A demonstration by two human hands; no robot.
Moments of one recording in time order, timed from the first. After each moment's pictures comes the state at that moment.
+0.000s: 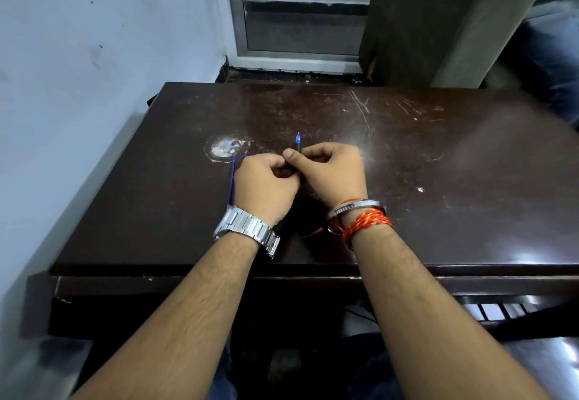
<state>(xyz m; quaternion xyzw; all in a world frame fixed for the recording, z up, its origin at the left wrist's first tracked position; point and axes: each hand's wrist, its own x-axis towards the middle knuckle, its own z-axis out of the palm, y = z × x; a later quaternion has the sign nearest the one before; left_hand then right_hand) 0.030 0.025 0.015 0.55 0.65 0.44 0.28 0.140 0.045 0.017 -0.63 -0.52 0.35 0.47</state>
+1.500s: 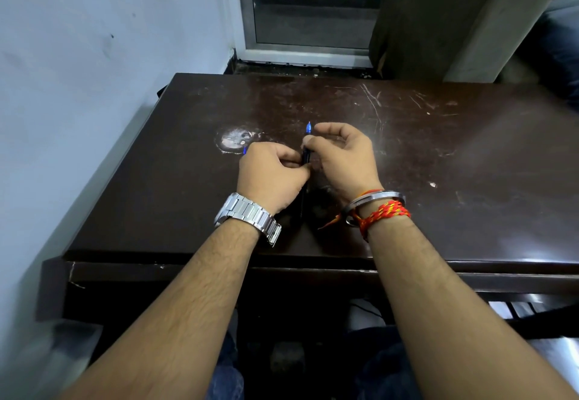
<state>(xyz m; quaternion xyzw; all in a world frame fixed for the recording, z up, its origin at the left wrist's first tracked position) 0.020 0.028 0.019 0.56 0.65 0.42 0.29 0.136 0.050 0.020 -0.54 -0.44 0.48 0.53</state>
